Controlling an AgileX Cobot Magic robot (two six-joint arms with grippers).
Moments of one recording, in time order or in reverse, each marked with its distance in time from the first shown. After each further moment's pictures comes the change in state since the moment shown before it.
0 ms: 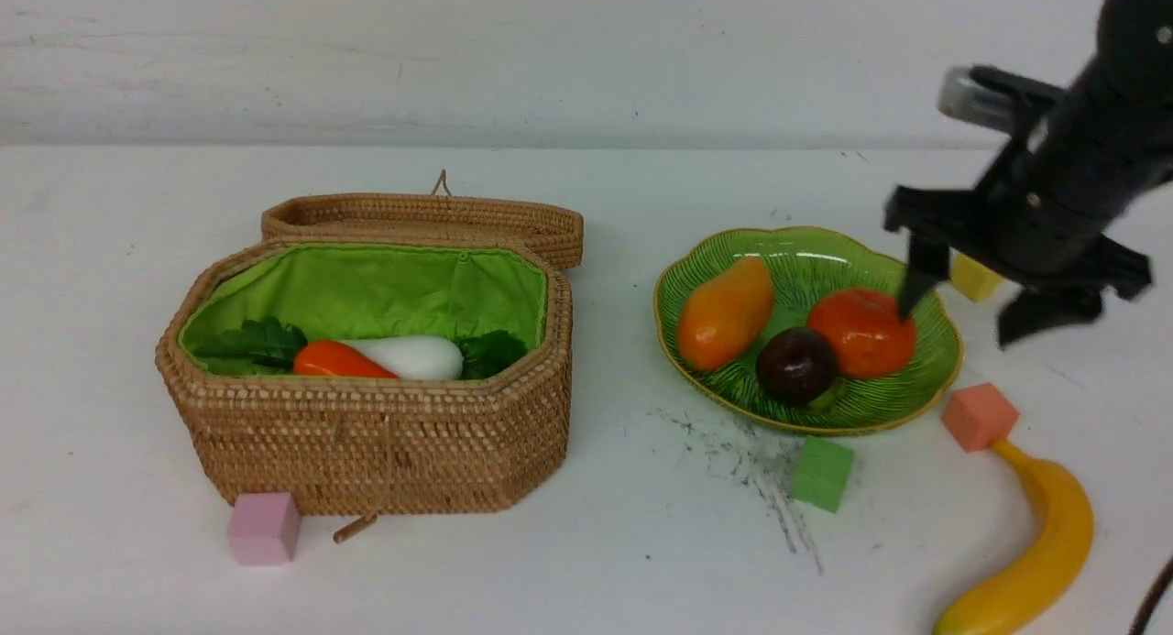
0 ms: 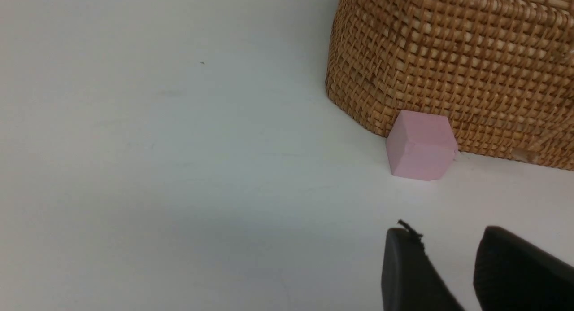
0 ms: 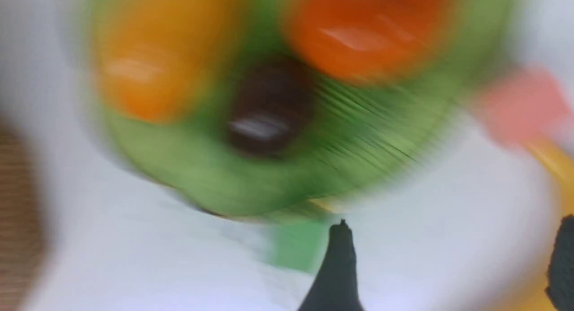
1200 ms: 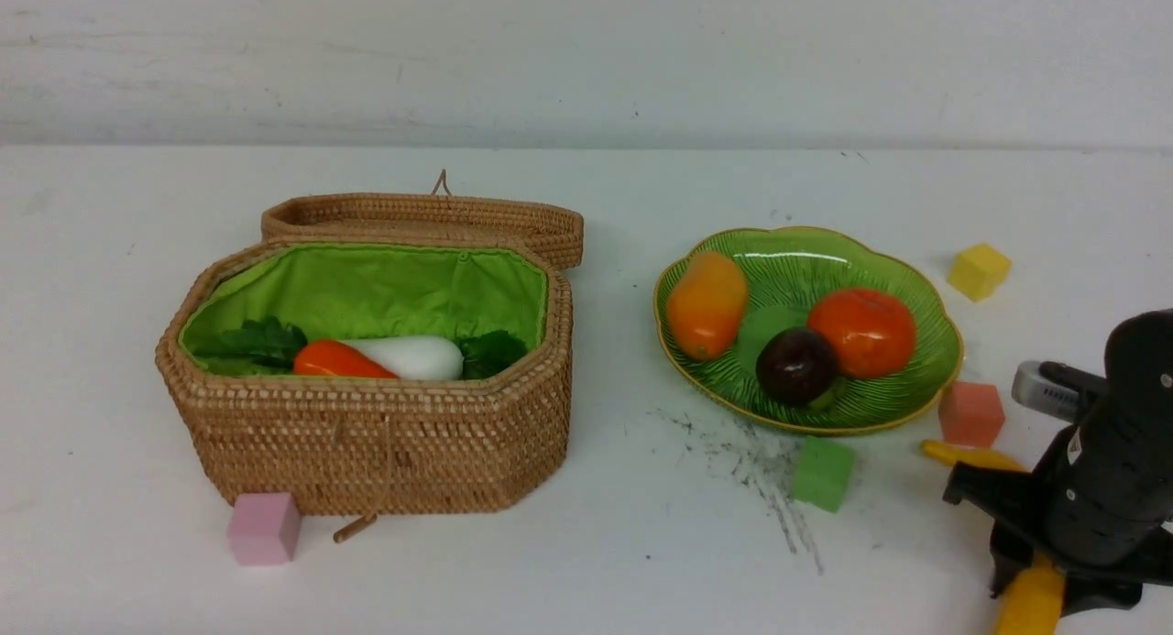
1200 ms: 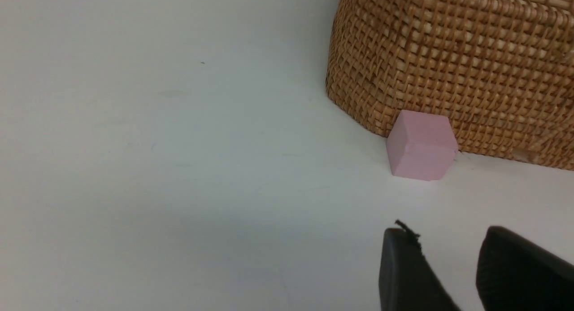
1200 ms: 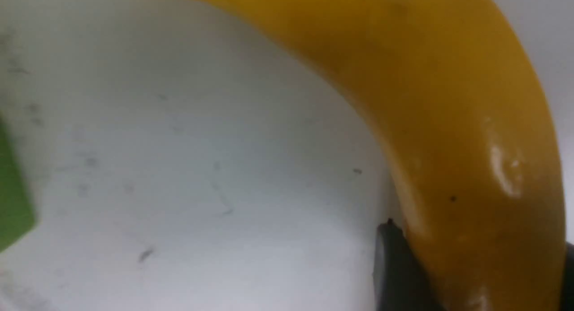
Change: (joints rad) right arm -0.014 -0.052 0.559 -0.070 -0.350 0.225; left arm 0.000 0.000 0.000 0.000 0.000 0.000
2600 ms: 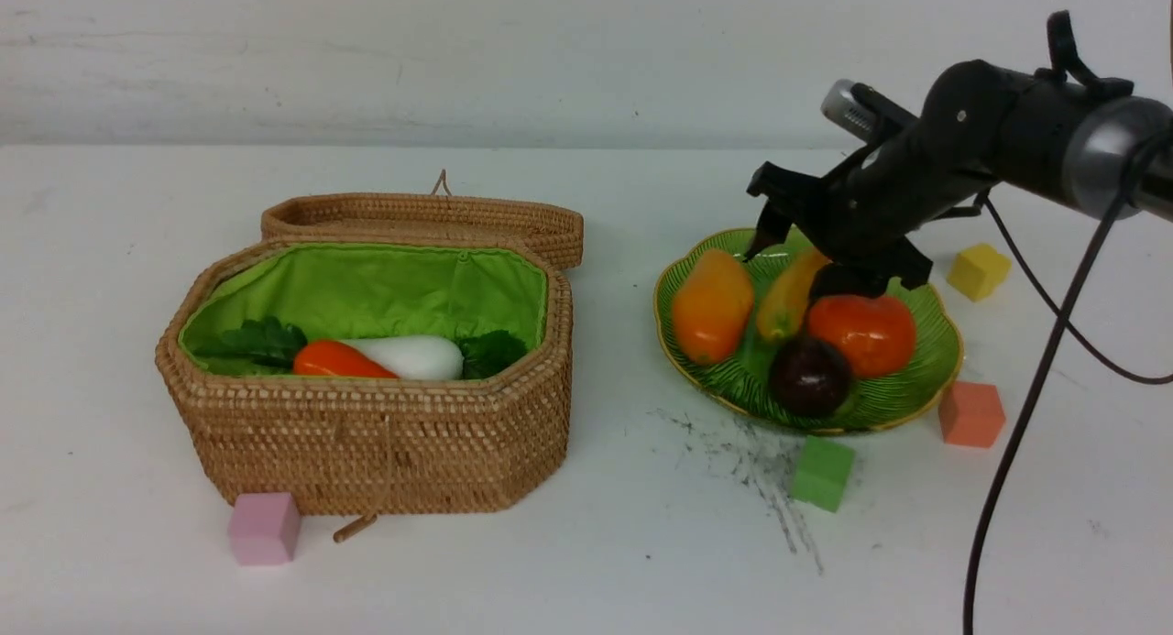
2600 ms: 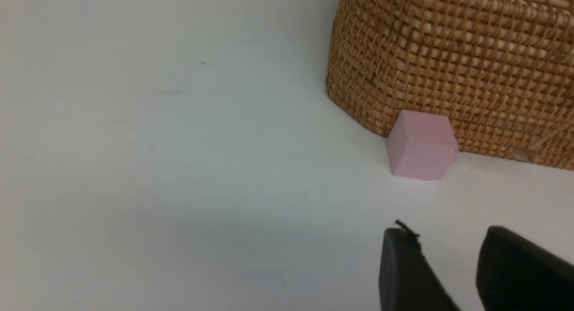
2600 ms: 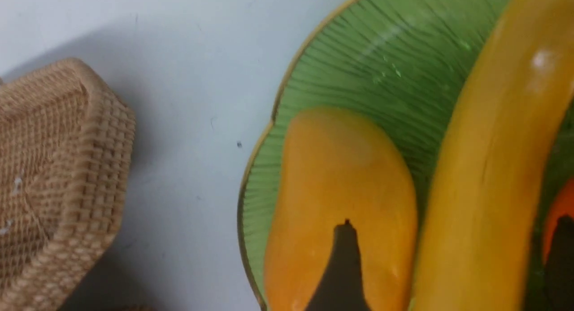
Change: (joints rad) right arm 0.051 0.471 -0.896 0.343 -0.019 -0.286; left arm 0.000 0.000 0.000 0.000 0.000 0.000
